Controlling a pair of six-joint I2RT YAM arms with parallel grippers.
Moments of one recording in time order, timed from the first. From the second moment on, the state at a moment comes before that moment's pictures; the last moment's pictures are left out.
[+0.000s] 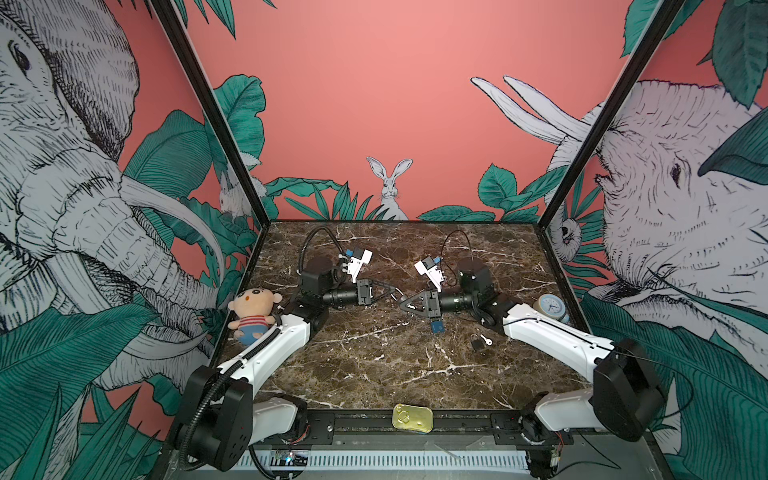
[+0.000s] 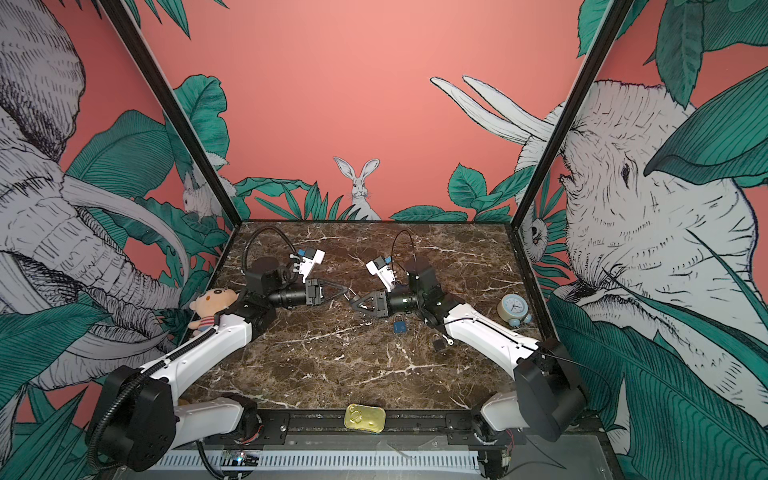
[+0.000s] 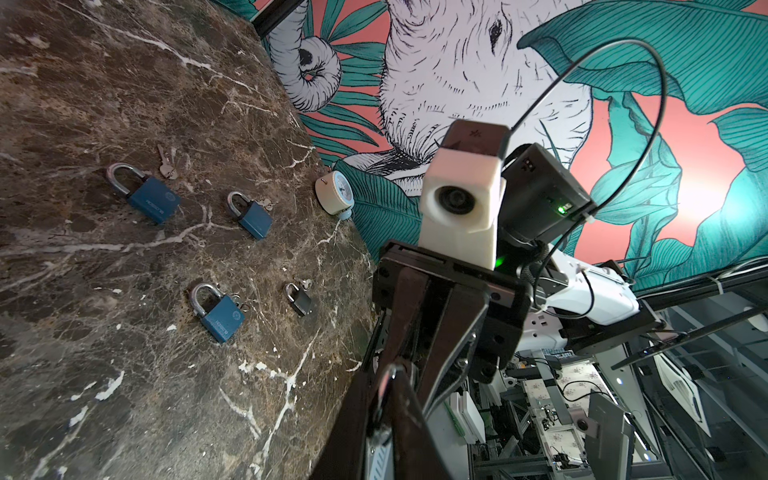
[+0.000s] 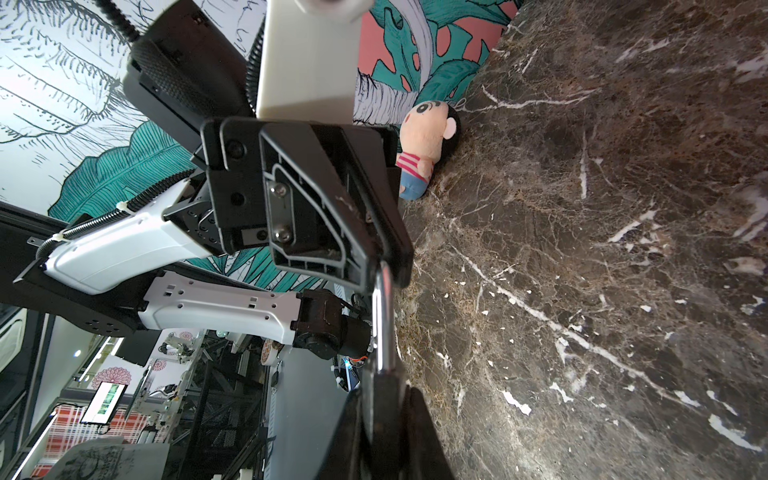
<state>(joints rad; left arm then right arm) -0.38 1.23 0.72 0.27 1.04 -0.80 0.64 1.39 0.89 0.10 -0.91 0.59</state>
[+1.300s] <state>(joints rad) -0.41 1.24 0.67 0.38 1.00 -0.79 0.62 1.39 0.88 0.16 -0.94 0.76</state>
